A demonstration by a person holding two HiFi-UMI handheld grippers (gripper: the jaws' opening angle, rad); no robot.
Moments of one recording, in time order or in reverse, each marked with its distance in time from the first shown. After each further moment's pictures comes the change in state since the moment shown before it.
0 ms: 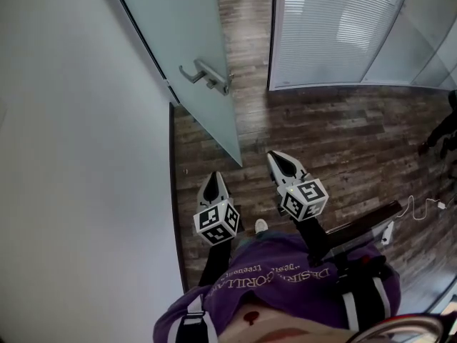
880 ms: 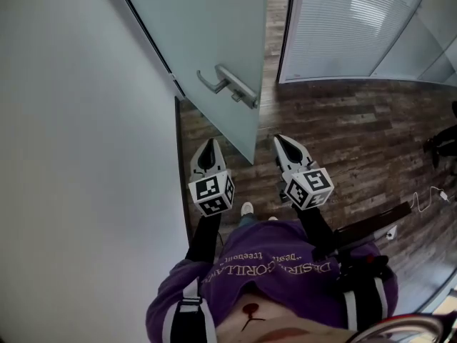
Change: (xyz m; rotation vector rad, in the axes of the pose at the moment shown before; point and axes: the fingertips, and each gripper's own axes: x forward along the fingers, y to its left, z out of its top) left arm 0.139 0.068 0.110 0.235 -0.049 -0.076; right arm 0.132 -0.008 0.035 0.030 -0.044 -0.068
